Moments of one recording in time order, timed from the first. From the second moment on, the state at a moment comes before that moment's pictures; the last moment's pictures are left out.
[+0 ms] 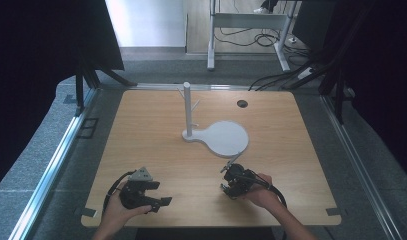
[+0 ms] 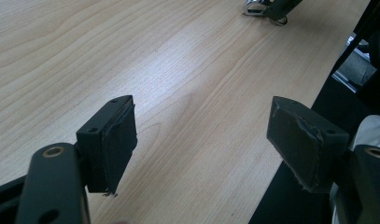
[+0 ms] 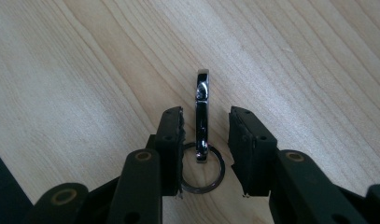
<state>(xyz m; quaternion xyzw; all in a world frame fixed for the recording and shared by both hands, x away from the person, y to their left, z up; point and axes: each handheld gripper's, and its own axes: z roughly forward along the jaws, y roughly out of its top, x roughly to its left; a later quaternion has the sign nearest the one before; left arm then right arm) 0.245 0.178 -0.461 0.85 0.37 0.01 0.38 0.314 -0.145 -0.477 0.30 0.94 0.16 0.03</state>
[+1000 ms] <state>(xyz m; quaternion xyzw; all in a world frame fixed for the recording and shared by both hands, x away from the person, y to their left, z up) 0.245 0.181 -0.458 0.84 0.37 0.02 0.39 0.313 -0.139 -0.476 0.29 0.95 0.12 0.04</state>
